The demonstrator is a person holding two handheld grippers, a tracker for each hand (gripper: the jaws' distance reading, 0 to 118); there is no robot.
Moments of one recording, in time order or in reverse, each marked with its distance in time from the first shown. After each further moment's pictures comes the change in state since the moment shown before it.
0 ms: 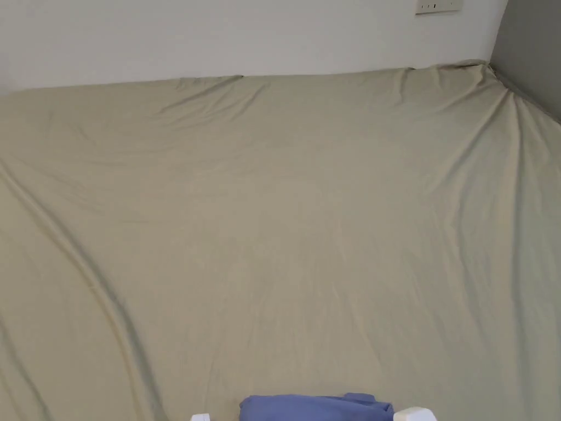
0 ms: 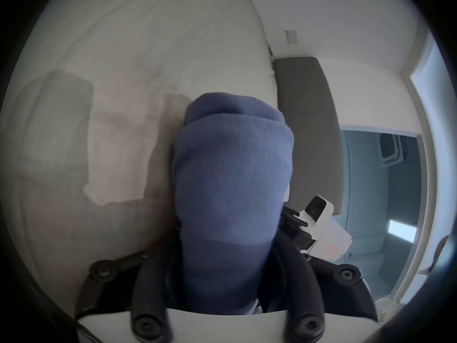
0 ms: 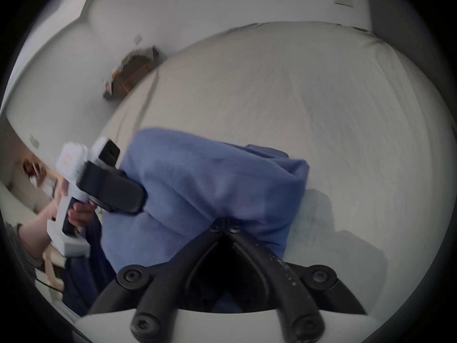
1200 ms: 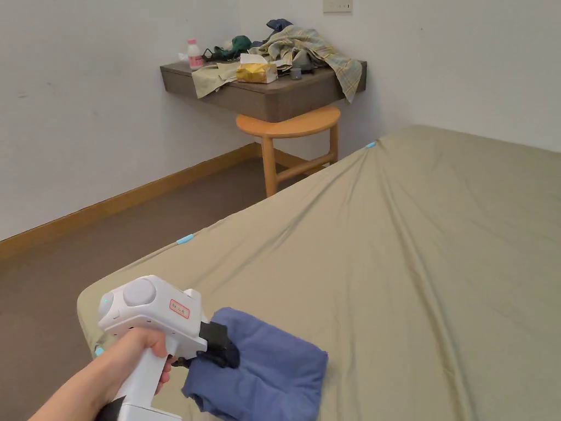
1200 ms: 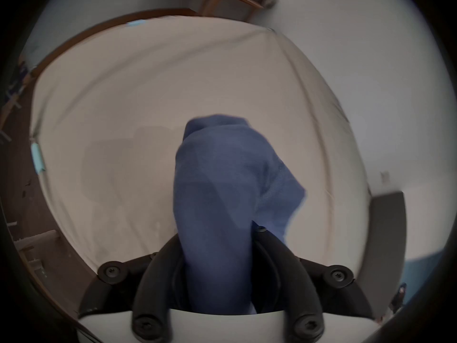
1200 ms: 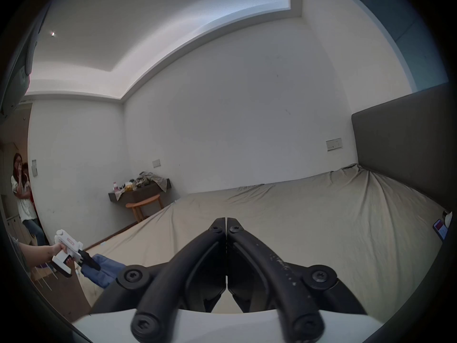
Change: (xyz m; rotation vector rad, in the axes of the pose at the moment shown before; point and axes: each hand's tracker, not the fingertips) left arm -0.109 0.105 0.506 0.704 0.731 0.327; right arm -0.154 0.161 0.101 0.892 -0.082 0.168
